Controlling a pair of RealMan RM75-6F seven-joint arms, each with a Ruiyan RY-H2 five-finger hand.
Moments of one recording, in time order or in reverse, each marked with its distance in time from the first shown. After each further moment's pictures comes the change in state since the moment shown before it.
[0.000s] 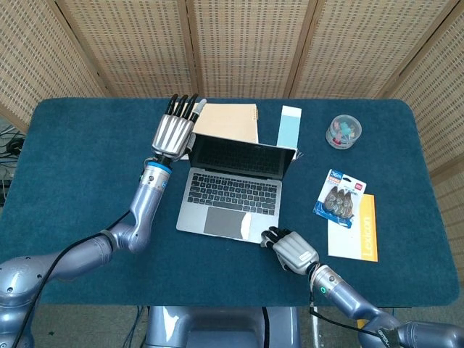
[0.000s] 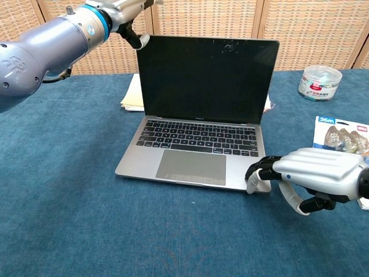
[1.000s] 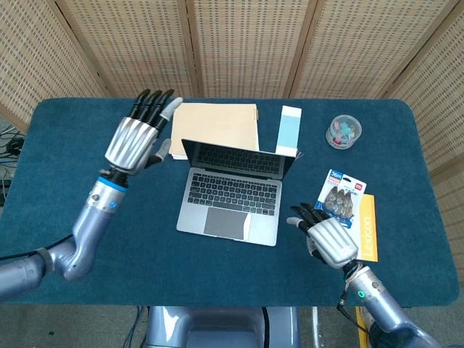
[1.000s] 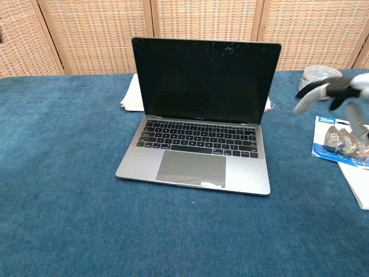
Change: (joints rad) left arm 0.258 0.442 0.087 -0.568 0.288 0.244 -0.273; right arm -0.160 0.234 -0.002 -0.150 -0.163 0.393 0.172
